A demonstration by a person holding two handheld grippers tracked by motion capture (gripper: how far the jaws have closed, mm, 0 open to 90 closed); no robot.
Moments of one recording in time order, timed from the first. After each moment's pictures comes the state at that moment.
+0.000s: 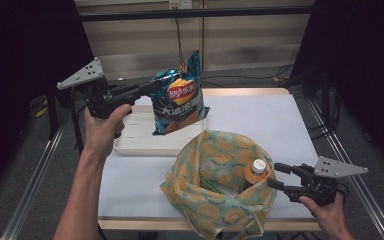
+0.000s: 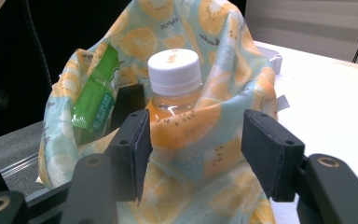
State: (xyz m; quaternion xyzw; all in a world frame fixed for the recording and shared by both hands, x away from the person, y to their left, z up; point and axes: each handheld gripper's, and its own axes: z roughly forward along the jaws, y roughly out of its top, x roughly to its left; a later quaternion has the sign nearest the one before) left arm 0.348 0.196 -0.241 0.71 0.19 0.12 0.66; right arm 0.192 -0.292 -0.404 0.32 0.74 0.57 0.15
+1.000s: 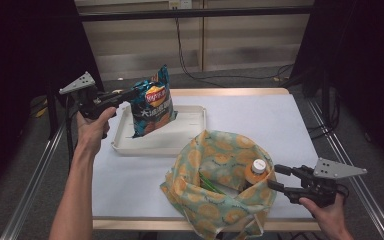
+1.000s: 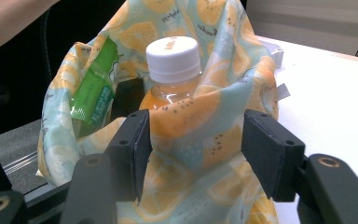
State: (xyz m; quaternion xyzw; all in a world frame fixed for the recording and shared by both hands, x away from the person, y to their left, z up) left arm 0.411 0.252 -0.312 0.72 0.28 0.14 0.62; right arm 0.191 -0.293 -0.409 0.32 0.75 0.56 0.14
